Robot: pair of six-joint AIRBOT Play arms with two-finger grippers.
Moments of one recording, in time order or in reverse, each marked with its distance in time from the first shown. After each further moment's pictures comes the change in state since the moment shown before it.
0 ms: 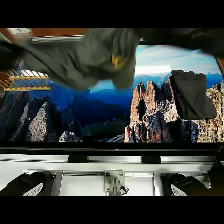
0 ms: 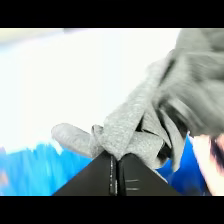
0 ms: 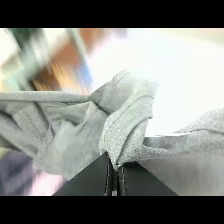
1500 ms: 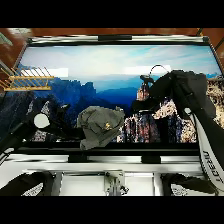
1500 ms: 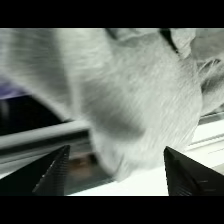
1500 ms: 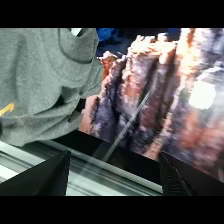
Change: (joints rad) left arm -0.018 -0.111 -1.128 -0.420 0.144 -0.178; right arm -0.048 -0.351 -0.528 -0.204 -0.397 0.162
